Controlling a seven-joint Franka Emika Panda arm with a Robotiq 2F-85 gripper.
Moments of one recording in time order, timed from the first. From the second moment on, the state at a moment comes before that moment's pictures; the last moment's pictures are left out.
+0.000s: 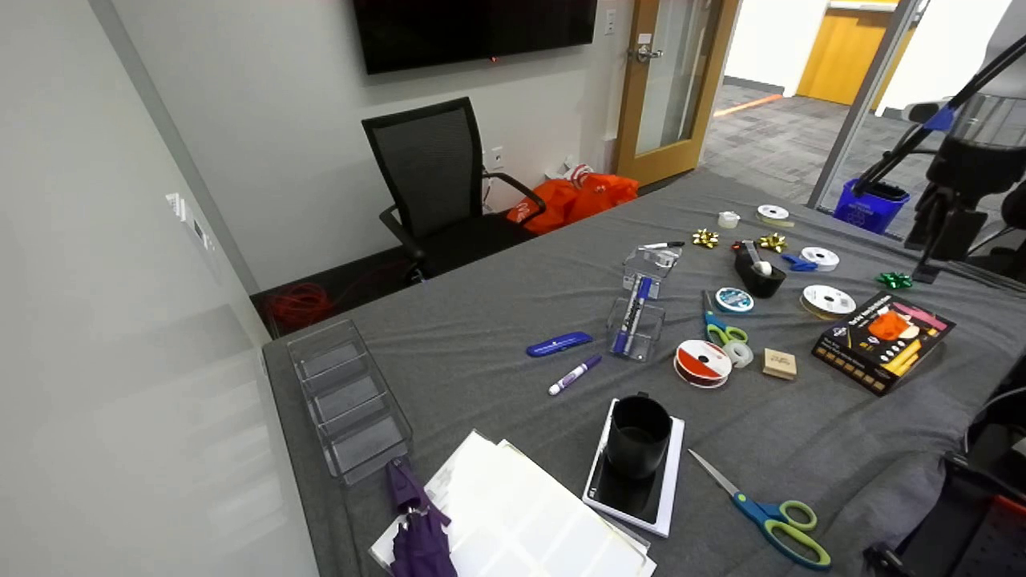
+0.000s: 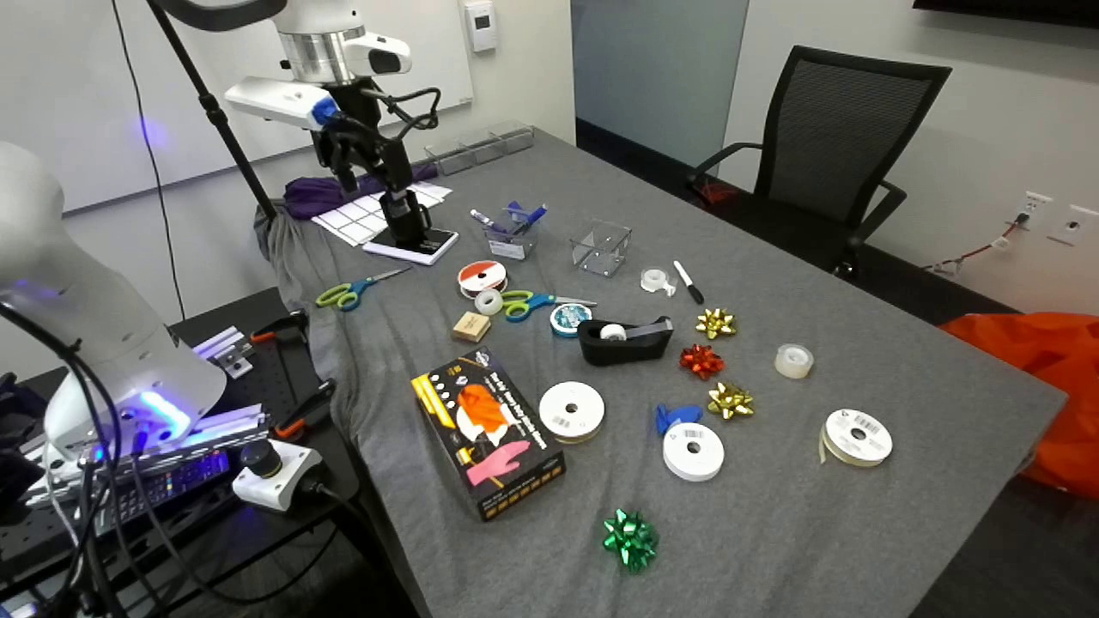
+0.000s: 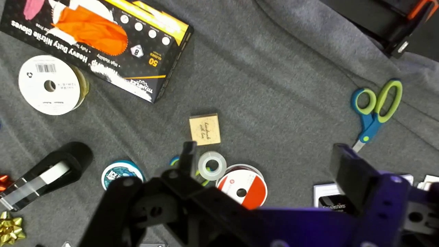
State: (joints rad) arm 0.02 -0.46 -0.27 -2.57 -0.15 2.09 -0.58
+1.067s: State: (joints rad) arm 0.02 -0.10 -0.26 -2.58 -0.03 2.46 -0.69
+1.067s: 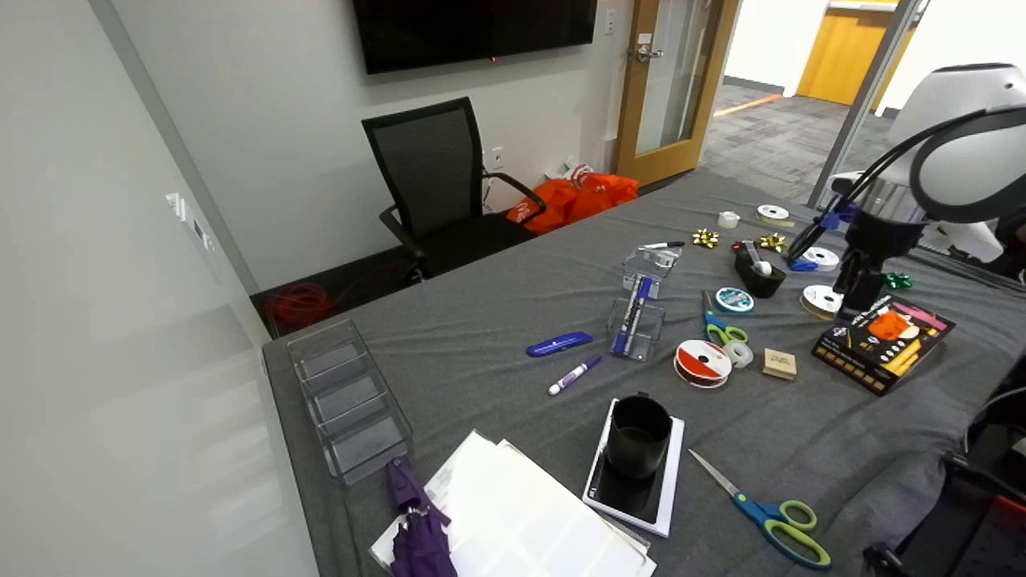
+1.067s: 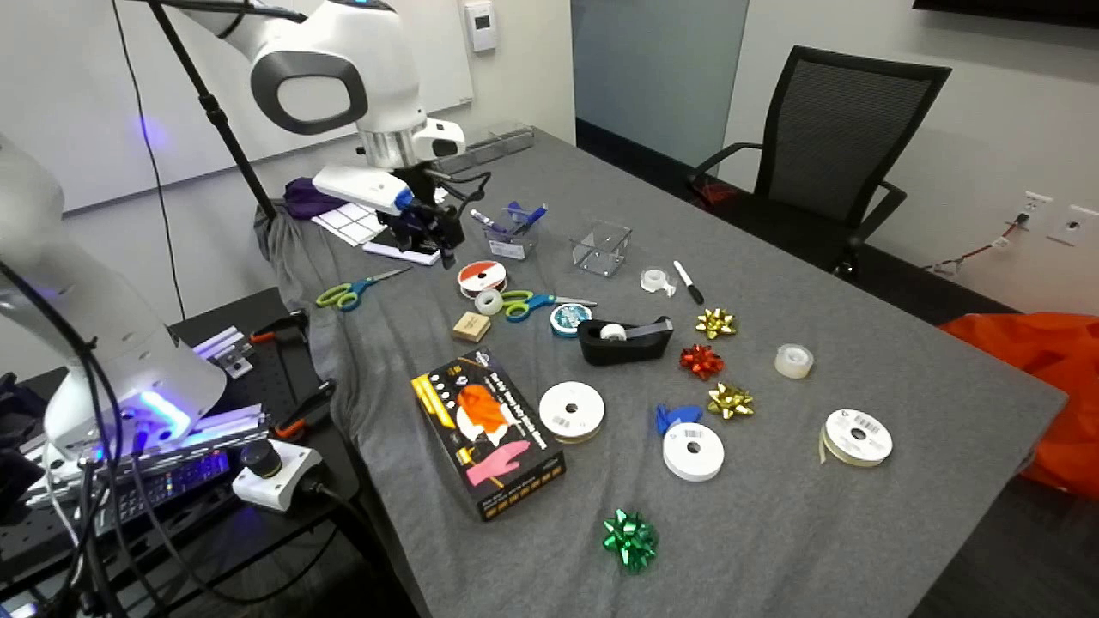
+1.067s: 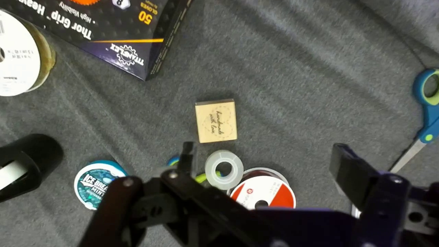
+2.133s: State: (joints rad) arm -0.20 0.30 -0.07 -2.47 0.16 2.75 -0.99
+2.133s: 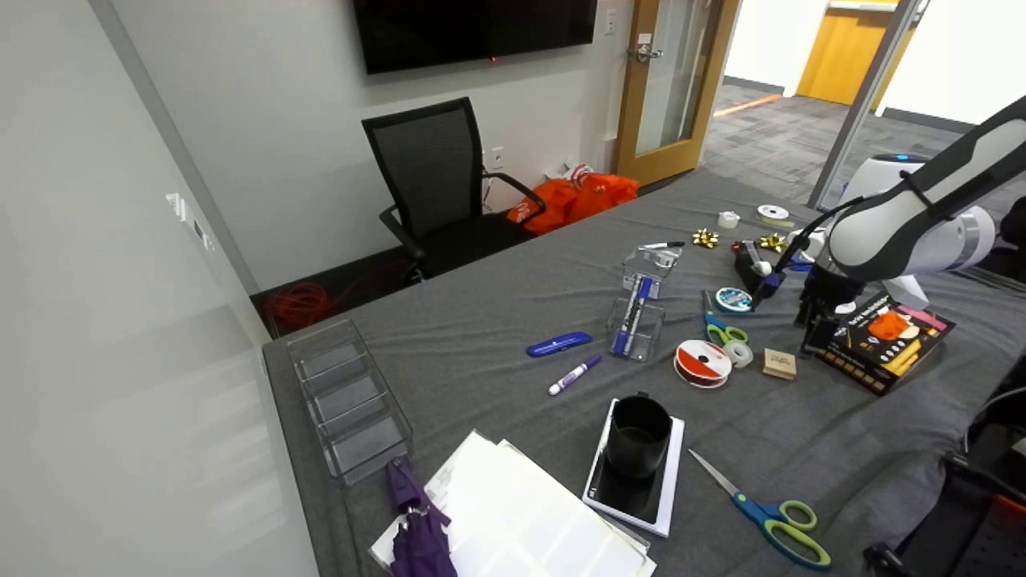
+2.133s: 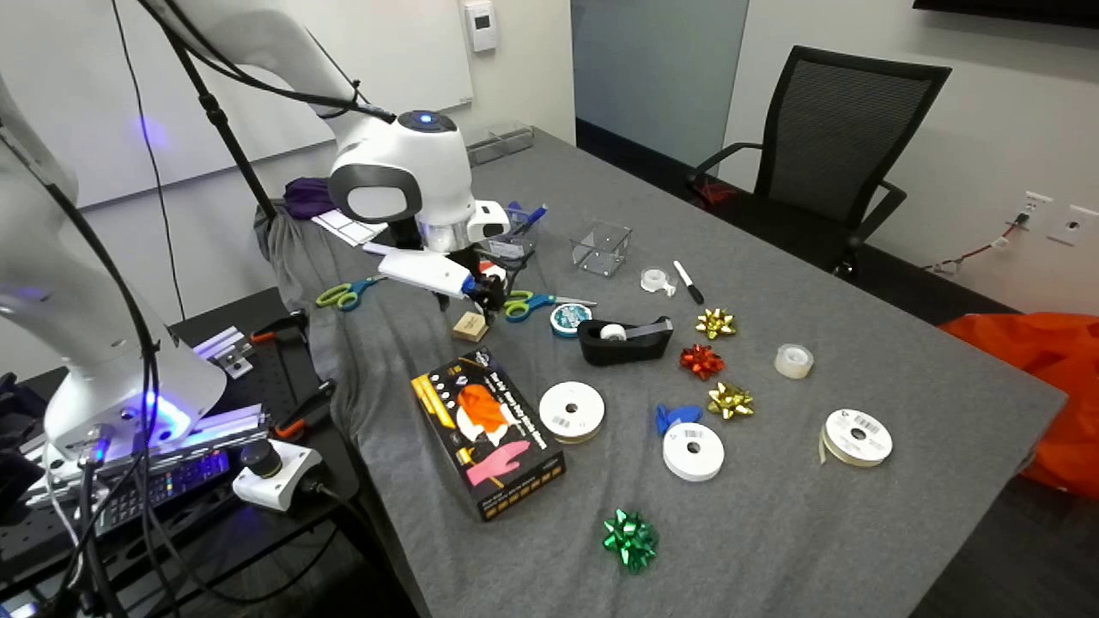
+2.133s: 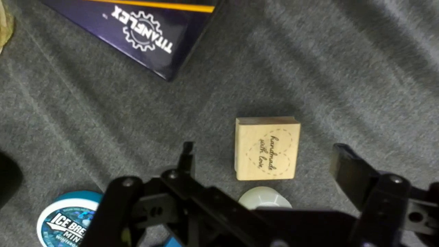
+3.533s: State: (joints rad) arm -0.21 0.42 -0.01 -2.46 0.07 2.88 -0.88
